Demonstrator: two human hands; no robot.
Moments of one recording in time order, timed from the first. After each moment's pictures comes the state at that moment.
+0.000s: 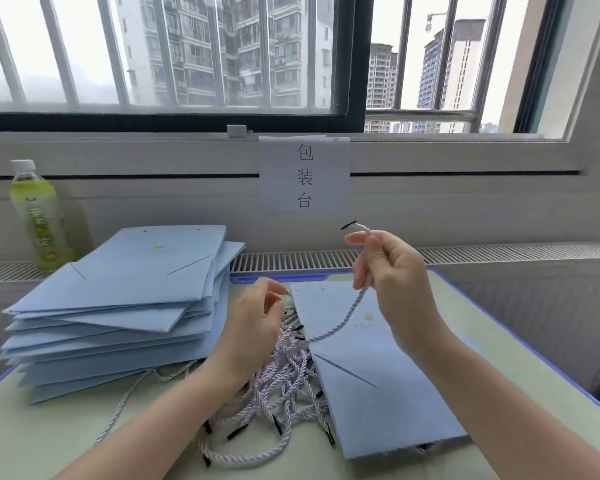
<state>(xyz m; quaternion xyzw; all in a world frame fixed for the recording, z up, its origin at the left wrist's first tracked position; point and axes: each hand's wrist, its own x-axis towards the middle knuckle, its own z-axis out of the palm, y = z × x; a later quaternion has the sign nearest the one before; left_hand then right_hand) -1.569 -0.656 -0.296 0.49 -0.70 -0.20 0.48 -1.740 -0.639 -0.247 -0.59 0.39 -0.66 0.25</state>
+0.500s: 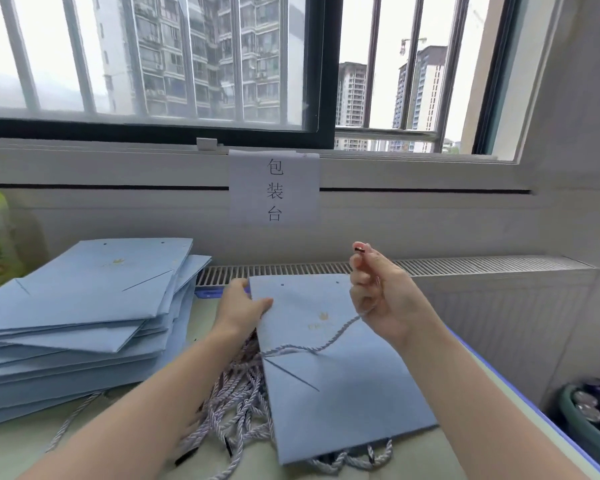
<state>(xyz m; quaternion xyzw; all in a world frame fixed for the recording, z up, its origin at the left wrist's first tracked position) -1.609 -0.716 -0.285 0.58 -0.55 -0.35 0.48 -1.789 -0.651 -0.234 -0.31 0.25 -0.66 0.64</state>
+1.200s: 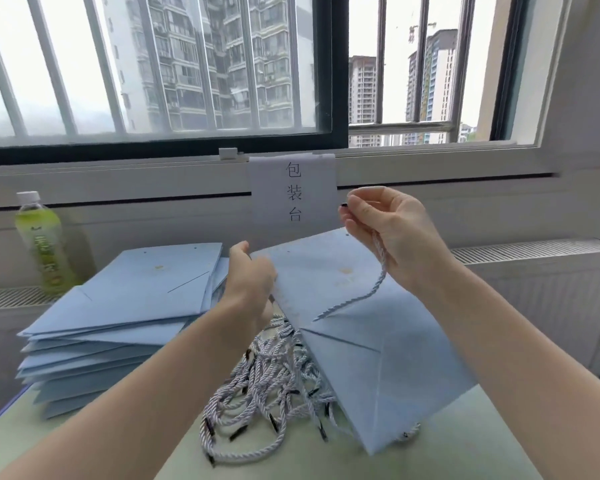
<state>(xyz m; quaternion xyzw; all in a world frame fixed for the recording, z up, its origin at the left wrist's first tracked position) -1.598 -0.669 -0.223 0.46 -0.42 -0.48 0.62 -1.759 -0.630 -0.174 -0.48 0.30 -0.68 0.46</state>
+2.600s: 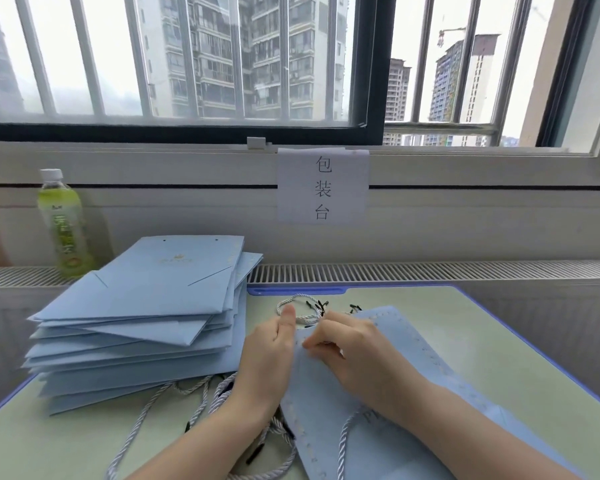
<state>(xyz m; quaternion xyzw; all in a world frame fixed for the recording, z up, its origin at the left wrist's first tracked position) -1.569 -0.652 -0.309 0.52 -0.62 -0.26 0.53 -1.712 -0.659 -0.308 -0.86 0.35 -0.38 0.02</state>
